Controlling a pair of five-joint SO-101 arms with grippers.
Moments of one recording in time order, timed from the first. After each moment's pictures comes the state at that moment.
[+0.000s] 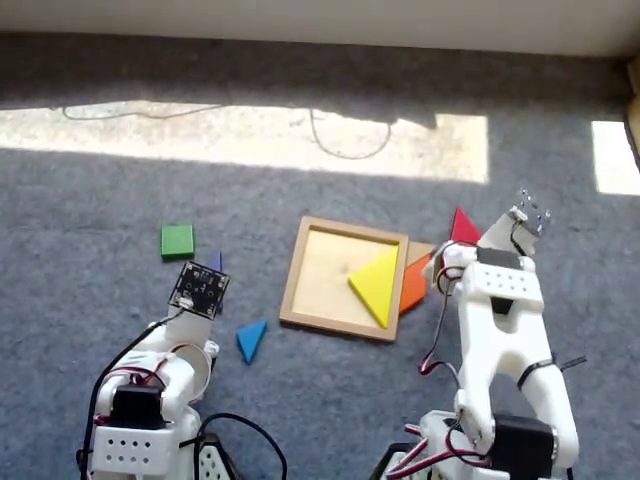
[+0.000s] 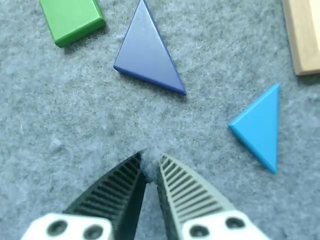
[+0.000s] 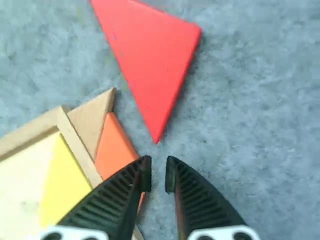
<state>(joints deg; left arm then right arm) -2.5 -102.3 96.0 74.9 -11.0 1.6 -19.6 48.7 49.1 -27.1</state>
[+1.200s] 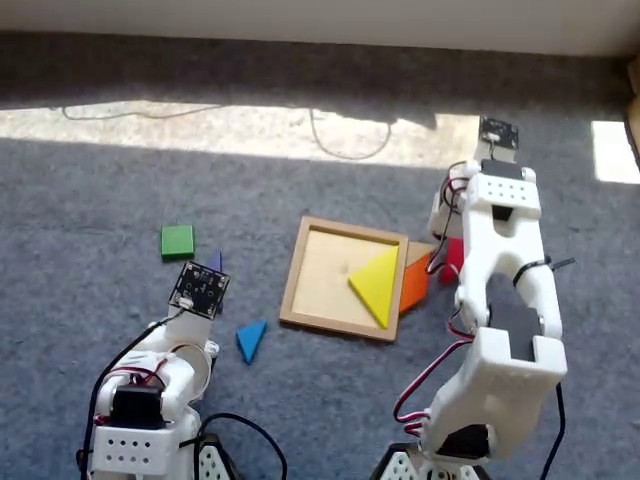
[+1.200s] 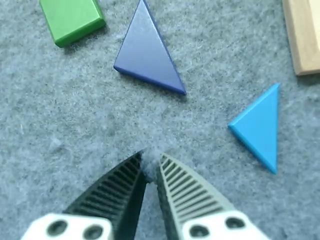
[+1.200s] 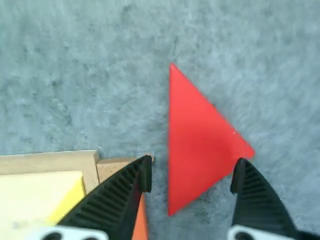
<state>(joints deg) -2.5 -102.3 96.0 74.9 -11.0 1.8 17.2 2.7 65.1 -4.1</state>
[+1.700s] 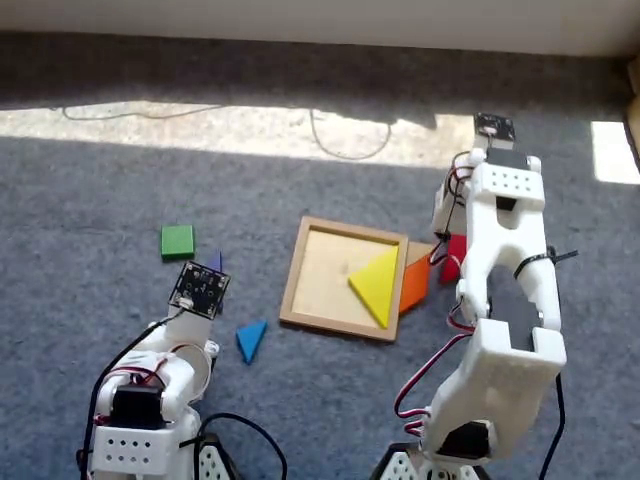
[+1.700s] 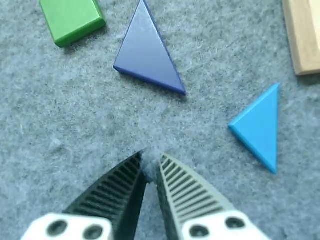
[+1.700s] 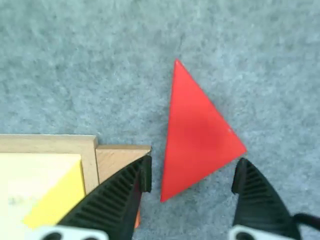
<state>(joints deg) -2.5 -102.3 96.0 74.9 -11.0 2.3 19.5 -5.1 73.7 1.0</state>
